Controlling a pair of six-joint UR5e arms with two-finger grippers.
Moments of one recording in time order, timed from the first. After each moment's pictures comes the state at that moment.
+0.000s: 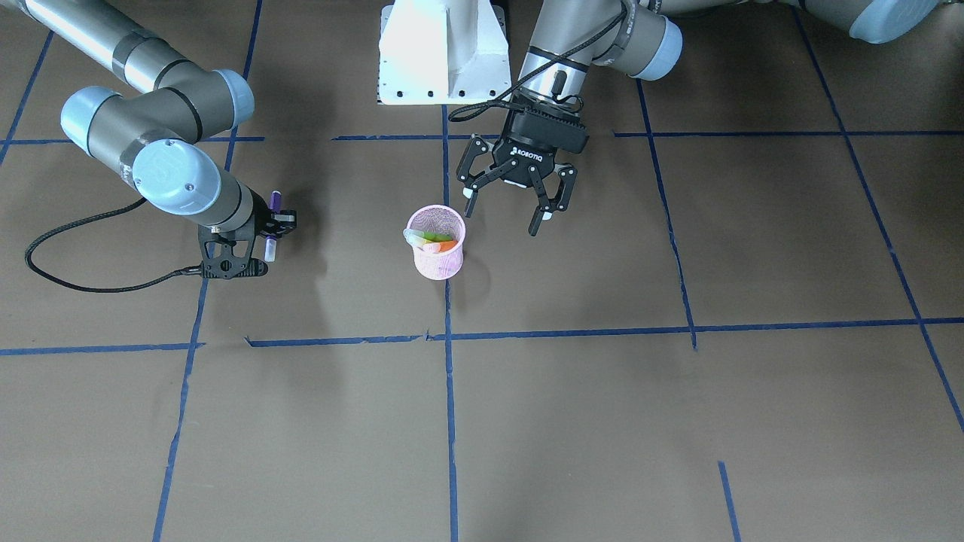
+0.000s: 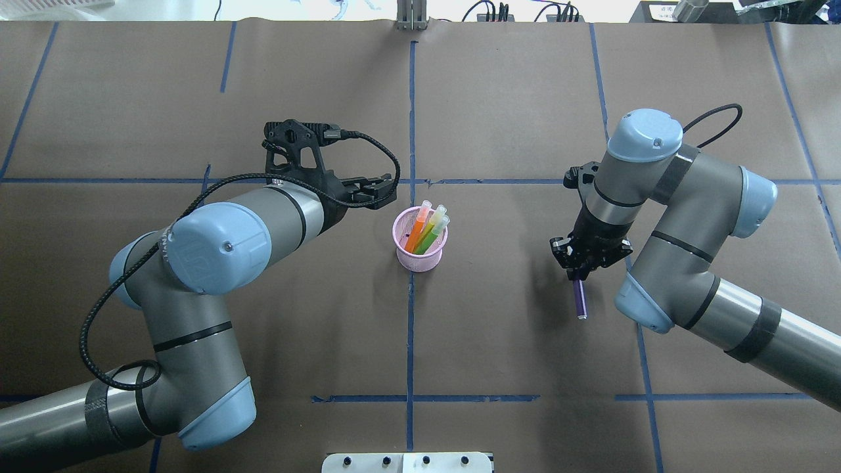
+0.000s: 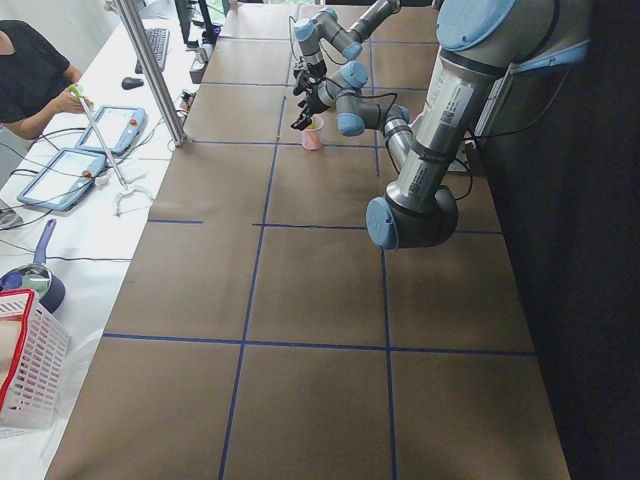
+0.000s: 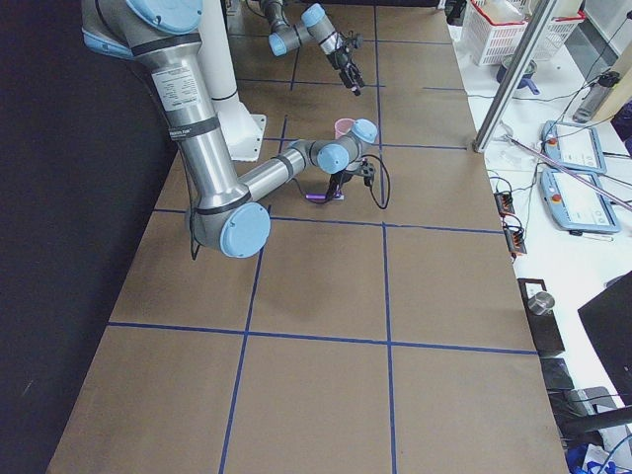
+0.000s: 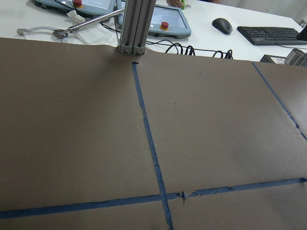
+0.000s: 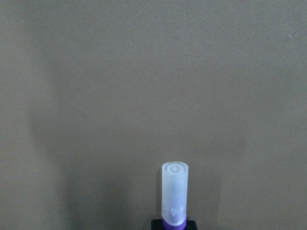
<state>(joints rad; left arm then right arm) -0.46 -2.11 -1.82 -2.06 -1.32 -1.15 0.71 -1.18 1.64 -1.56 2.29 0.91</state>
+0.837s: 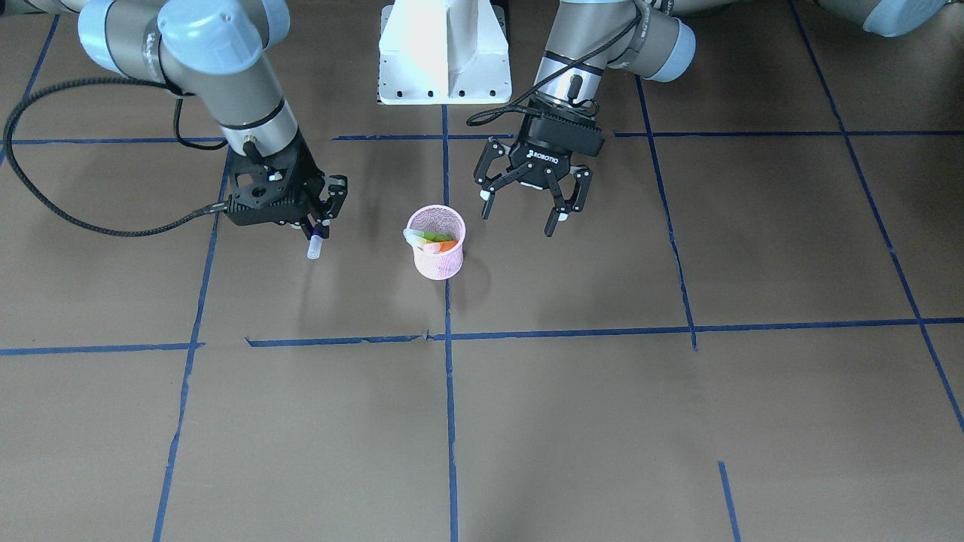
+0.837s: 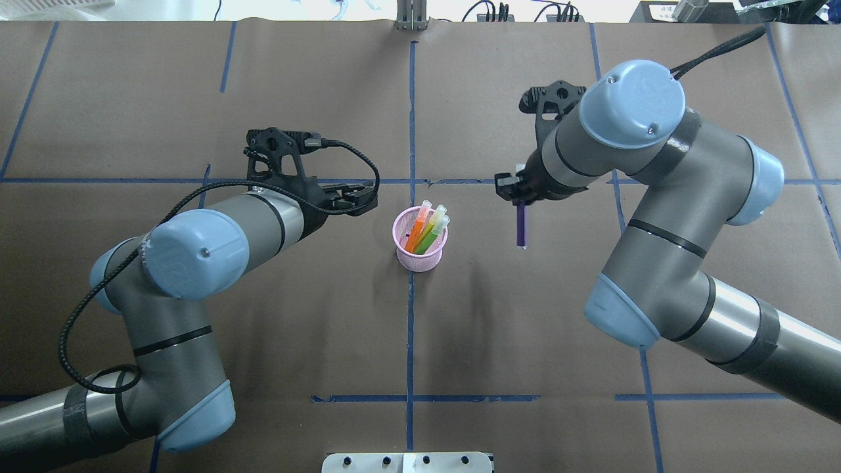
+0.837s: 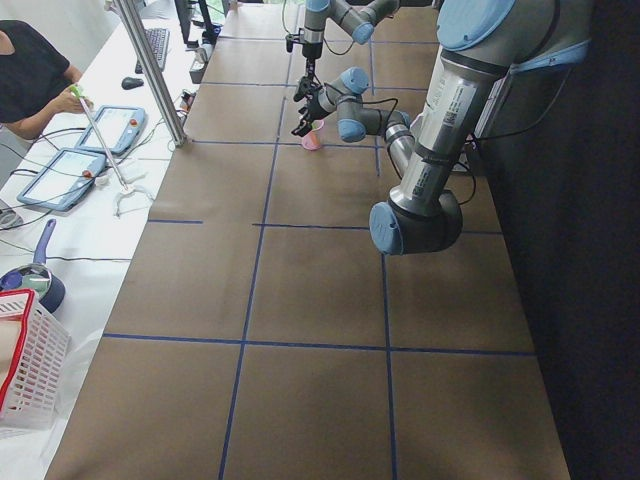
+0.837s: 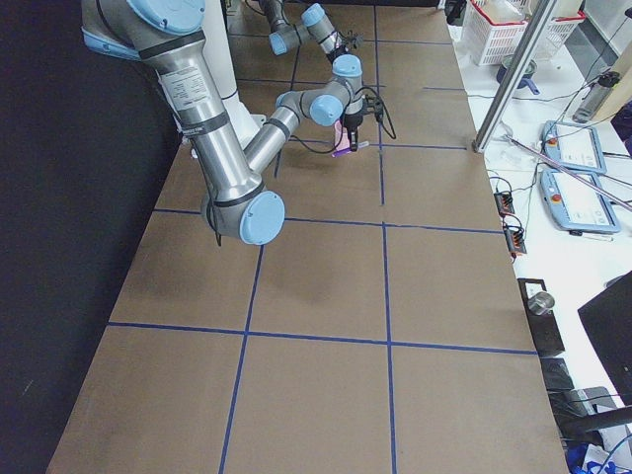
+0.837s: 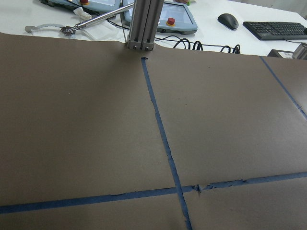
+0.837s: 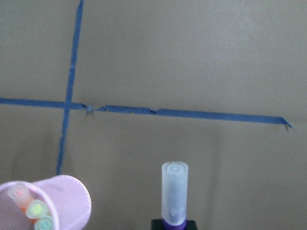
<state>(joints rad) -0.46 -2.02 -1.84 -2.11 -1.33 -1.14 0.67 -1.03 1.89 -1.56 1.85 1.09</state>
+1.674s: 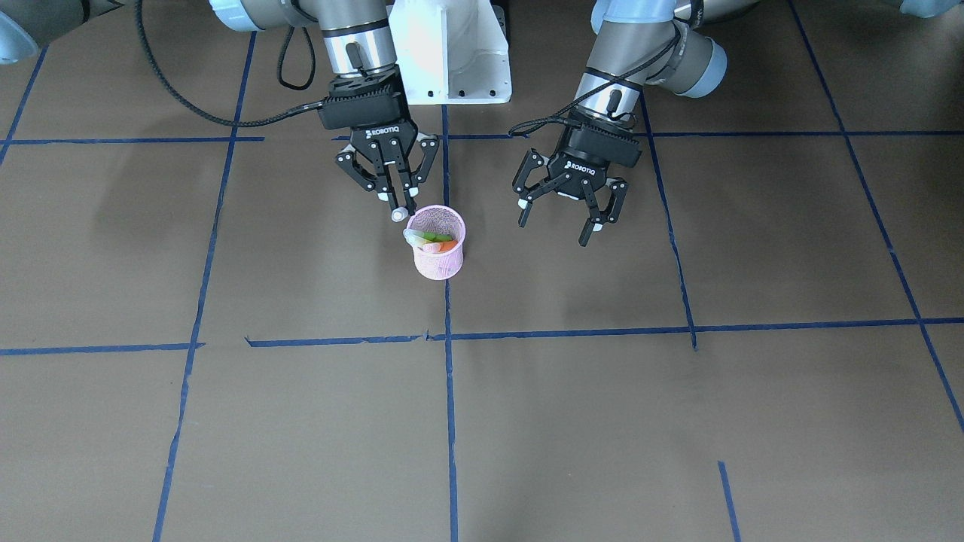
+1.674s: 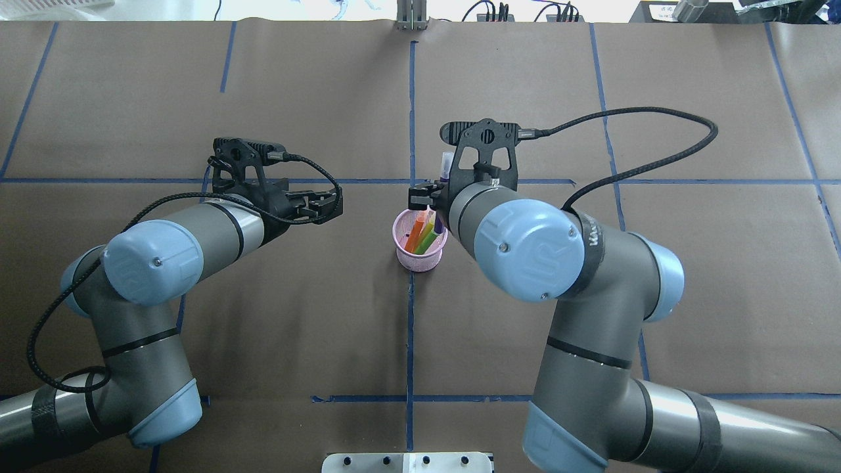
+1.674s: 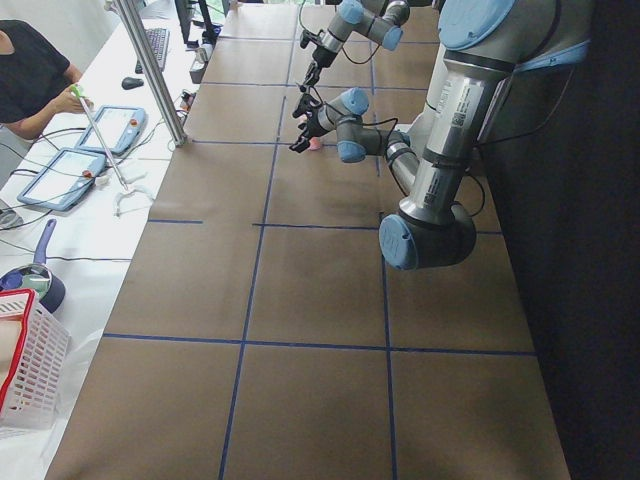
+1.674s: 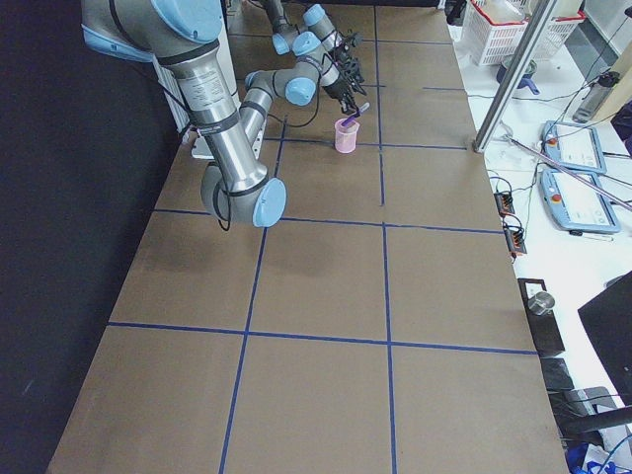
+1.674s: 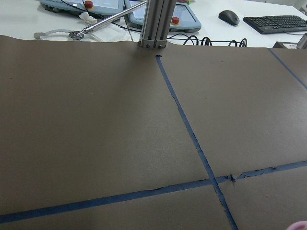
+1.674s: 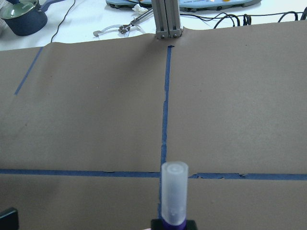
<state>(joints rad) -0.48 -1.94 -1.83 -2.23 -1.33 -1.06 0.40 -0.96 1.91 -1.43 1.28 1.27</state>
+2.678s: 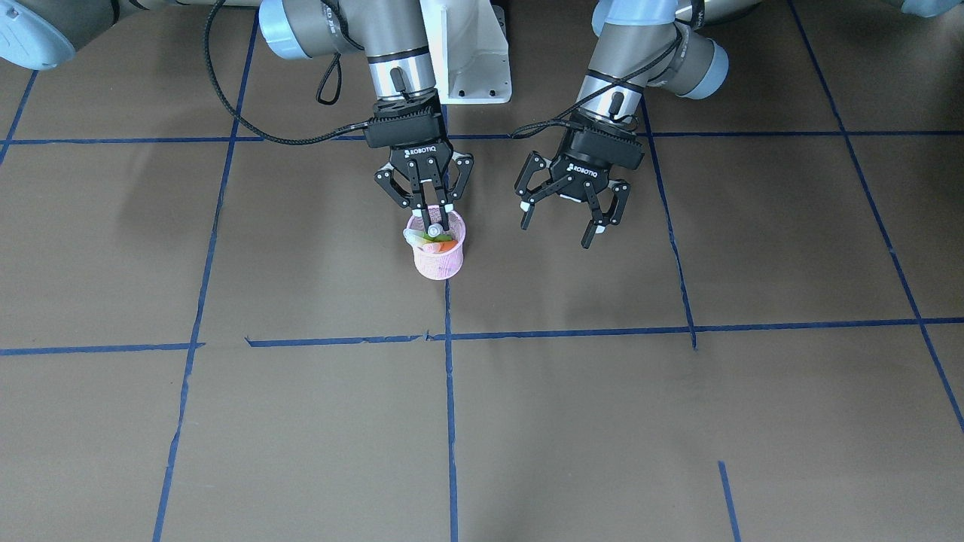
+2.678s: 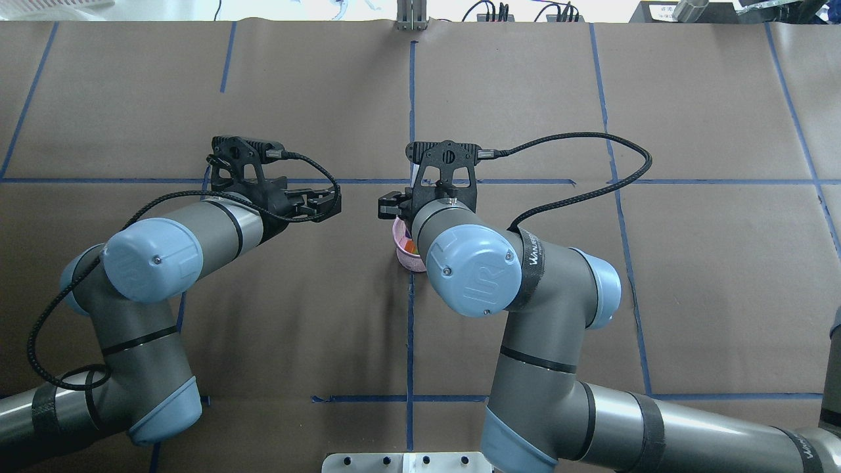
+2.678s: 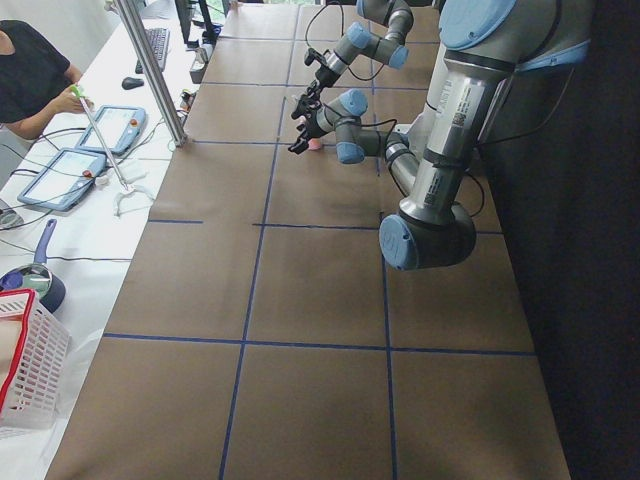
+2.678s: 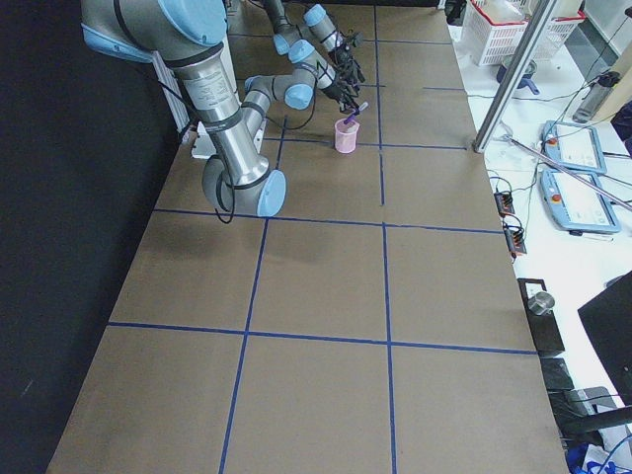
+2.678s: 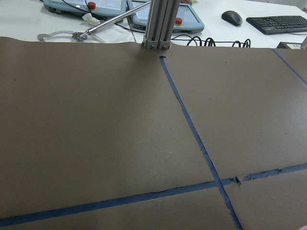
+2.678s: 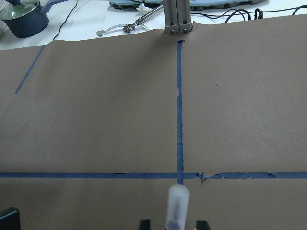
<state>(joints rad) -0.48 -1.94 -1.83 -2.23 -1.33 -1.06 0.37 -0.90 1.77 -1.36 1.22 1.29</state>
